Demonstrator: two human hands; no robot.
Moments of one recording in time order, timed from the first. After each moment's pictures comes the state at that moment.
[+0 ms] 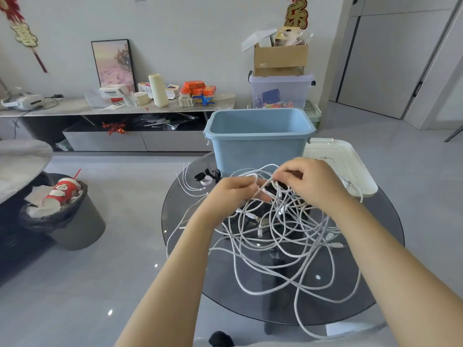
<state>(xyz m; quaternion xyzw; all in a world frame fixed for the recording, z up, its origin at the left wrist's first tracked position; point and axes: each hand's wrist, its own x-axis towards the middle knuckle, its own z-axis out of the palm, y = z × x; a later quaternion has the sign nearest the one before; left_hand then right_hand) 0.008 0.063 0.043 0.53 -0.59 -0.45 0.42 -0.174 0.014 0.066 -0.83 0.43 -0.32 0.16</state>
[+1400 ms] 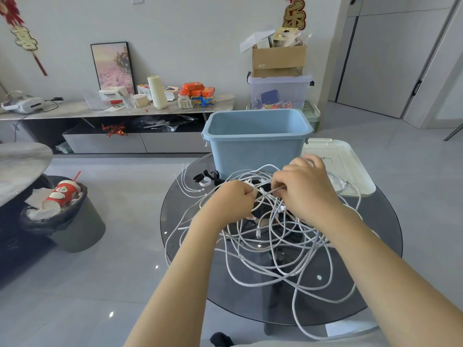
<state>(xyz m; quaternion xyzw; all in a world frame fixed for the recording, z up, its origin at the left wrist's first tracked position) -0.001 0.055 0.048 0.66 -0.67 -0.25 0.23 -0.165 0.028 0.061 -0.87 0.44 -0.21 -0.09</state>
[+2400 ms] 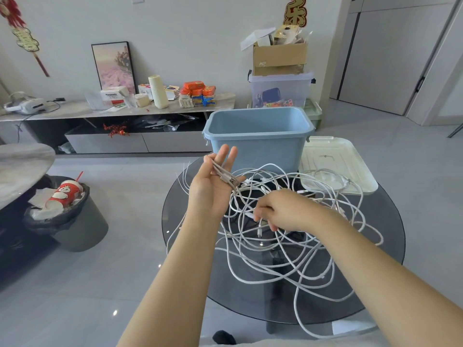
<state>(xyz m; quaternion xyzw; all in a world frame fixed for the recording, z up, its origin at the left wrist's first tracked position) 0.011 0.049 0.047 0.24 -0.23 -0.59 0.74 -0.147 0.036 0.051 -0.86 0.44 -0.02 0.25</state>
